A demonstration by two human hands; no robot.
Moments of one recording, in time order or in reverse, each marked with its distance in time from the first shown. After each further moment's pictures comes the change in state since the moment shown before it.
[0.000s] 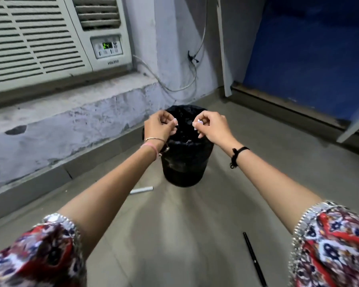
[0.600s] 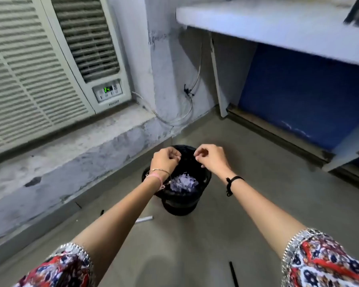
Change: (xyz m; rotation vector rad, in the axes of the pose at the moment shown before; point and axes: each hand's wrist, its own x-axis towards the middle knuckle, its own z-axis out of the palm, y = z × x) left_hand 0.064 0.085 0.017 0.400 -0.200 -0.212; right_hand 0.078 -0.041 -0.065 -0.095 -0.115 0.255
